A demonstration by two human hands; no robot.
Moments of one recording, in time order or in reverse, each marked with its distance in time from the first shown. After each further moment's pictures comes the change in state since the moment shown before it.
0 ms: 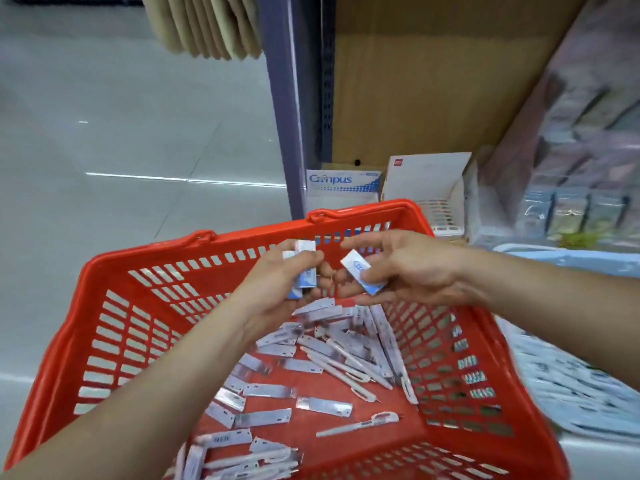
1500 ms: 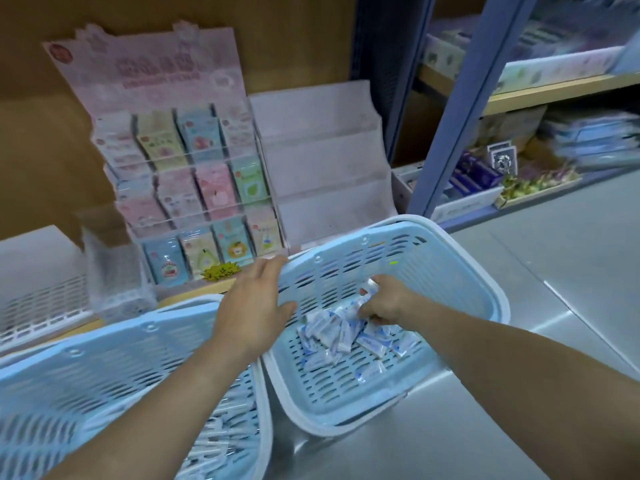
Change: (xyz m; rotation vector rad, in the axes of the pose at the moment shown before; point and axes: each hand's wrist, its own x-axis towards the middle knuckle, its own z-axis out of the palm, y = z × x) left_hand 0.088 -0.128 0.575 1.449 -0.171 0.593; right_hand -0.286 0.269 -0.519 0.018 0.808 0.175
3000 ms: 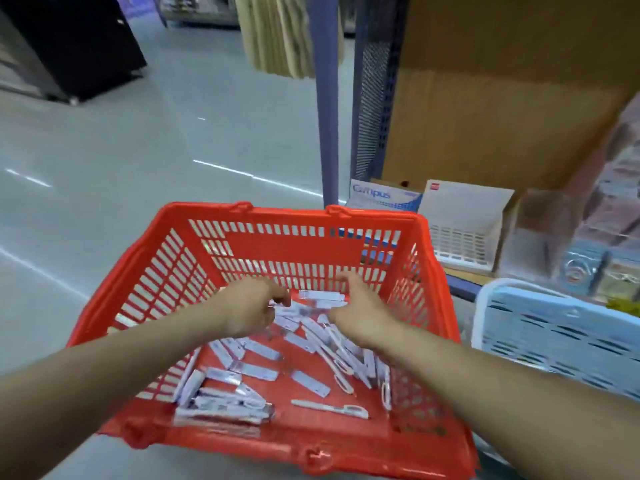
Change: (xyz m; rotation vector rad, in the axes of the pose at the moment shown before) left_hand -0.371 -0.462 -0.190 0.122 -0.192 -0.456; right_hand -0.230 -0.189 0.565 -0.547 -0.527 -0.667
